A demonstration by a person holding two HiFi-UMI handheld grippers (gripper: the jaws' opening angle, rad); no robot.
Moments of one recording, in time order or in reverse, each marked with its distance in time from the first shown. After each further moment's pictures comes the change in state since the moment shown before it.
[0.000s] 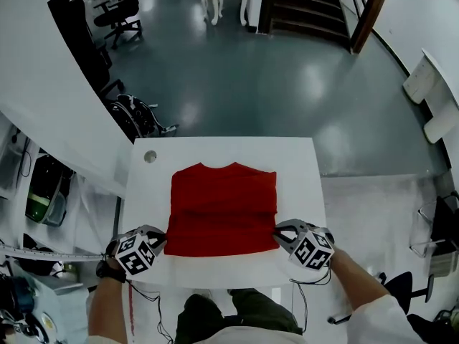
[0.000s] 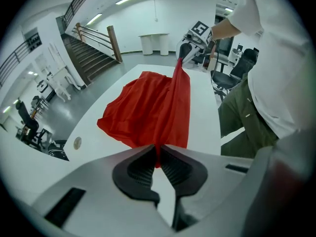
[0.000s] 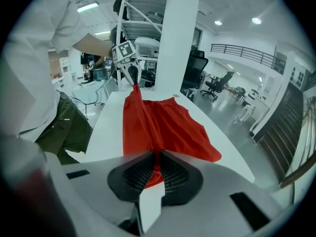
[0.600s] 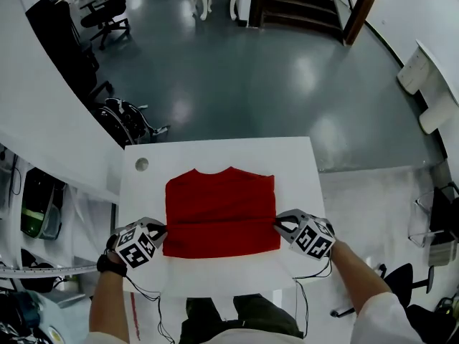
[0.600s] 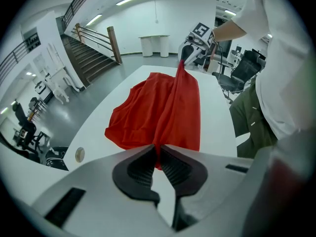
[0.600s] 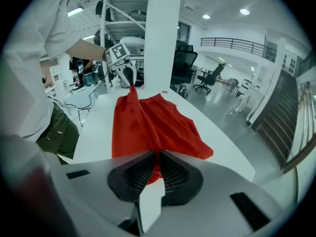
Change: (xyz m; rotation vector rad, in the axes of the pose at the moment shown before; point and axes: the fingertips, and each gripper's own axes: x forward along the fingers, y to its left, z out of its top) left arm 0.025 0.059 0.021 0.006 -0.023 -0.021; right arm 0.020 -0.052 -0.001 0.114 0.020 -0.012
